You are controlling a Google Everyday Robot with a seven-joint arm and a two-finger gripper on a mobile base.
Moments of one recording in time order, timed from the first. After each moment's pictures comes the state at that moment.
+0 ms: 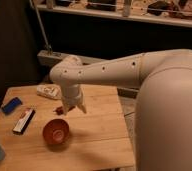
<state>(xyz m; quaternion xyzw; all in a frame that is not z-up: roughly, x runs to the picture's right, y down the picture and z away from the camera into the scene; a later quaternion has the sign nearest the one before) -0.102 0.101 0.704 -0.26 0.23 0.64 0.68</state>
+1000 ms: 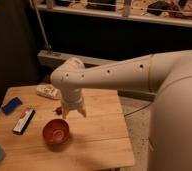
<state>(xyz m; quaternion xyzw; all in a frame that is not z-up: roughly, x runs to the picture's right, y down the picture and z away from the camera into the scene) -0.096 0.137 0.665 -0.28 0.22 0.63 0.69</state>
